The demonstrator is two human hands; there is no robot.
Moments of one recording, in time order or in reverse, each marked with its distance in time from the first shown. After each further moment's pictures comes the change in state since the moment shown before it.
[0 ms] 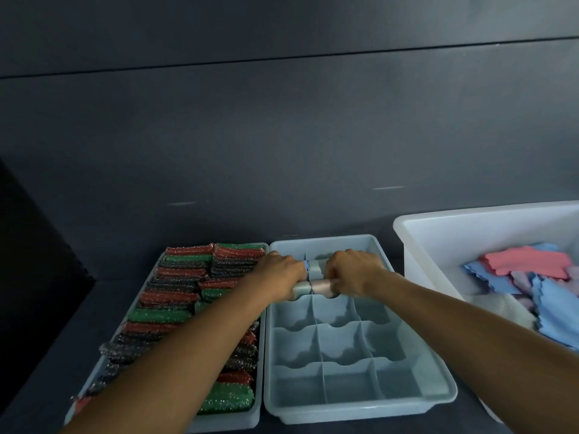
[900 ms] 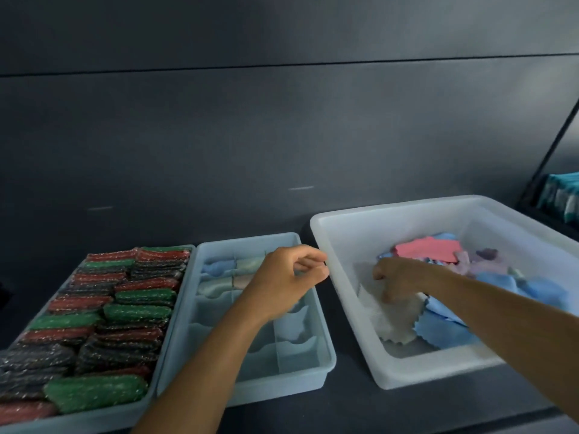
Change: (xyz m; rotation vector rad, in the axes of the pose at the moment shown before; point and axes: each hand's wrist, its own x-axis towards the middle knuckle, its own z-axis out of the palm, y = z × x) left_hand -0.014 0.149 -0.046 -1.129 0.375 0.025; right_hand -0.101 0.194 -0.006 0.001 -0.253 0.179
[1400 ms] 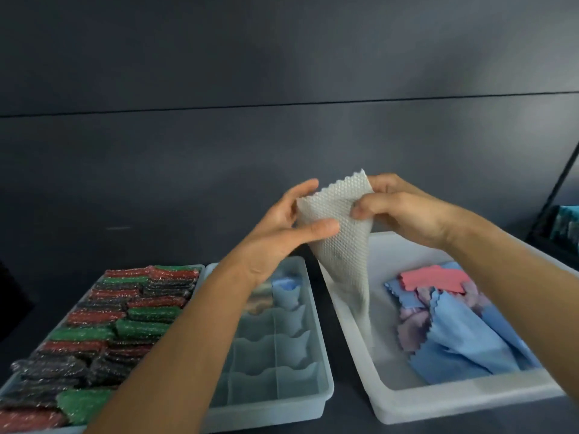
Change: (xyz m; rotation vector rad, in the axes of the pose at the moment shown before) left_hand 0.031 0.065 -0.050 -0.466 -0.025 0.090; right_hand -0.097 -0.061 -0.139 1.051 0.248 -0.700
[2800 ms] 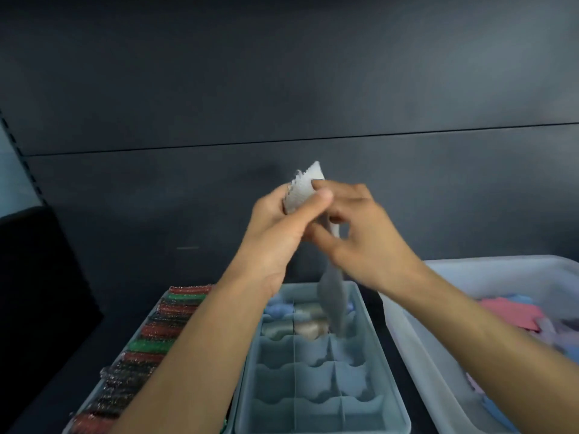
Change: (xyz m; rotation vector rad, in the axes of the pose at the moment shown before) left_hand -0.048 0.069 -0.045 -0.085 0.366 0.125; right_hand 0.048 -0.037 0.123 -0.560 0.391 -0.485
